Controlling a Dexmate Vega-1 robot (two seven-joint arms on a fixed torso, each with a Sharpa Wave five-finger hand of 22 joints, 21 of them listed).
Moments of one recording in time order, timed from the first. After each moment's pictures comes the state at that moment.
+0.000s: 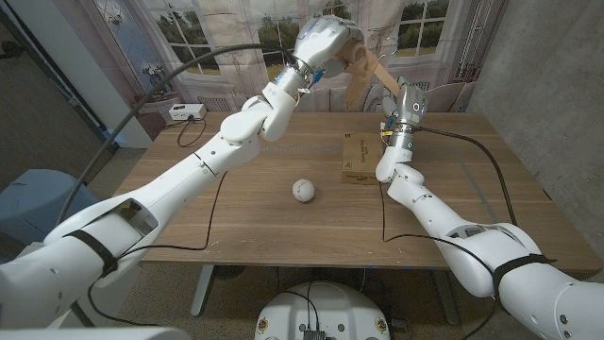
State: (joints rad) left arm 0.39 0.52 0.77 -1.72 1.01 0.03 0.52; left_hand 1.33 -0.11 0.34 -0.21 0.19 0.91 -0.05 0.39 0.37 0.81 -0.06 0.46 0.71 0.80 0.07 0.45 0.78 0.68 -0.03 1.11 0.17; right arm -0.53 -0.12 -0.33 -0.88 -0.86 0.04 -1.12; right_hand 0.85 0.02 0.51 0.09 0.21 0.75 -0.01 1.05 0.66 0.92 -0.08 1.31 1.21 1.00 -0.15 1.55 1.21 0.62 -0.06 1.50 0.18
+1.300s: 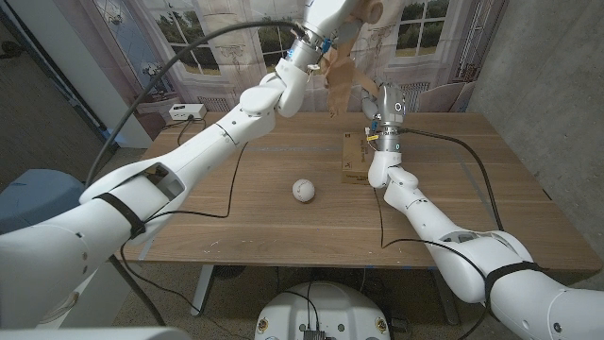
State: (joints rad) left arm 0.19 0.39 0.85 -1.48 0.99 -0.02 0.75; left_hand 1.33 -0.11 0.34 -0.21 0.19 0.91 -0.05 0.38 0.37 0.82 -0.06 0.45 0.71 0.80 0.07 0.44 0.78 0.68 -0.04 1.11 0.17; right arm -0.56 -0.05 -0.25 -0.89 -1.14 0.22 -1.12; right_hand 0.85 0.02 0.51 0.09 0.21 0.75 -0.01 1.06 0.66 0.92 -0.08 1.32 1.21 1.00 -0.15 1.55 1.20 0.62 -0.06 1.50 0.18
